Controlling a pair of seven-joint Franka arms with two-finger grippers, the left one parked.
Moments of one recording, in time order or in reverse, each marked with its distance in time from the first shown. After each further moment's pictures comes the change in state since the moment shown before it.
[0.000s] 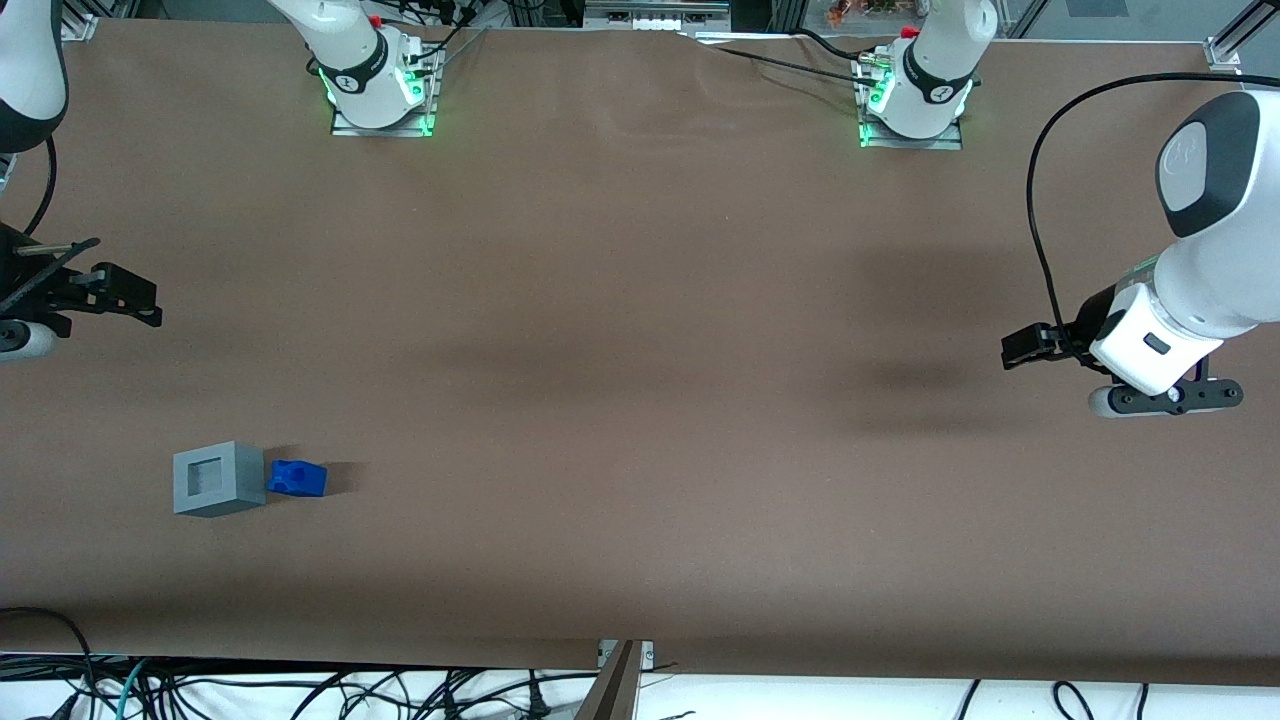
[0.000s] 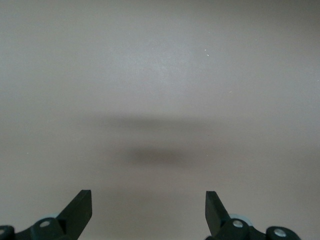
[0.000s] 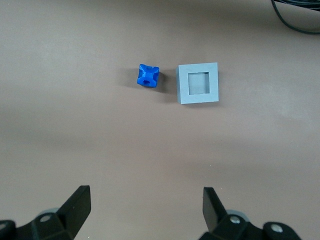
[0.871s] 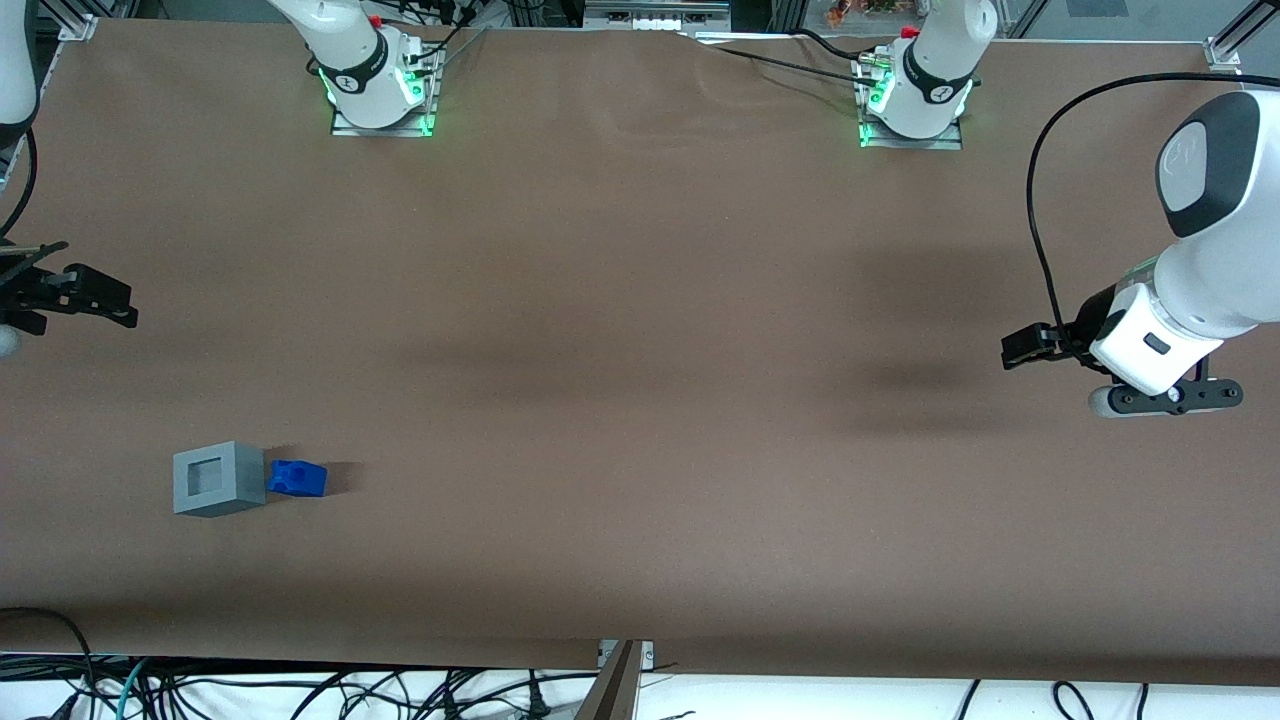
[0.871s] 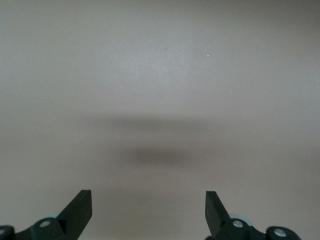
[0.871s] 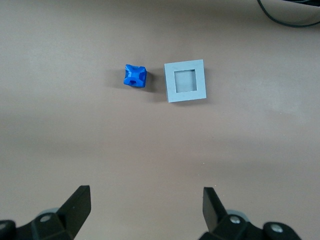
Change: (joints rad) arm -0.020 0.000 -0.024 0.001 0.008 0.014 -0.001
